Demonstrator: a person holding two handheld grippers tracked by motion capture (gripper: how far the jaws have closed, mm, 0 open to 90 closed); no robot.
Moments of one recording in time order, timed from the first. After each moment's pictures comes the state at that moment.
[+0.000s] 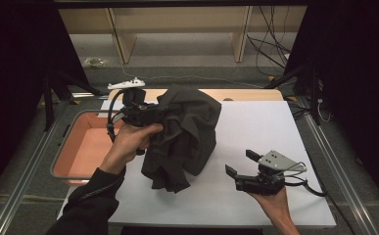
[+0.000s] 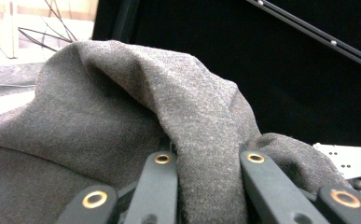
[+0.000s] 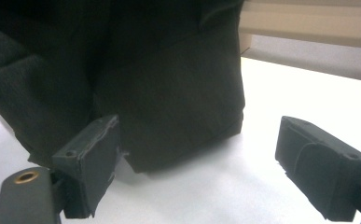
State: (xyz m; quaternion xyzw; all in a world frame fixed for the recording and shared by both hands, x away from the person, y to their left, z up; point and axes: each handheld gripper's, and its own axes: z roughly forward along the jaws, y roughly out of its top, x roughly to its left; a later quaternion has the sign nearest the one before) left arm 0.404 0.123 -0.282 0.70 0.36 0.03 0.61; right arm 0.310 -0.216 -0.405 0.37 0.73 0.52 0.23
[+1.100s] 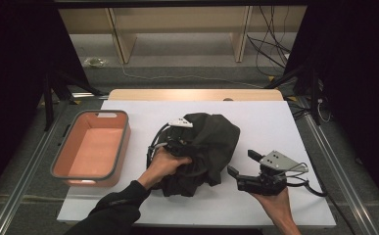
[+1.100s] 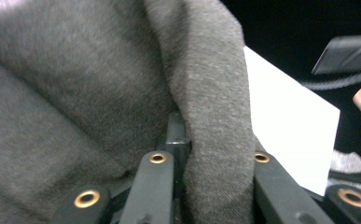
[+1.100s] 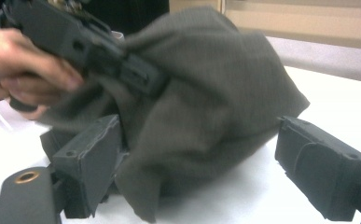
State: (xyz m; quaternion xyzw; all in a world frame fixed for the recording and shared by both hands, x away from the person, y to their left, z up) left arm 0.416 0.043 -0.402 0.80 0.34 0.01 0.49; right arm 0.309 -0.219 -0.404 0.38 0.73 0.52 0.23
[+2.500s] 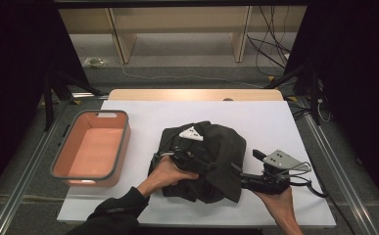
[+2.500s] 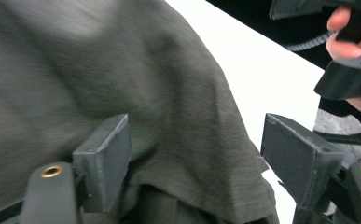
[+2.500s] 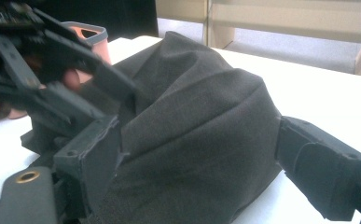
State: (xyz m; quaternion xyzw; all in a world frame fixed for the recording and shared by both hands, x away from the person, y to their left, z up) left arm 0.390 0.031 -0.398 0.84 0.30 0.01 0.45; right arm 0.311 -0.227 -0.405 0.40 0.73 0.50 0.25
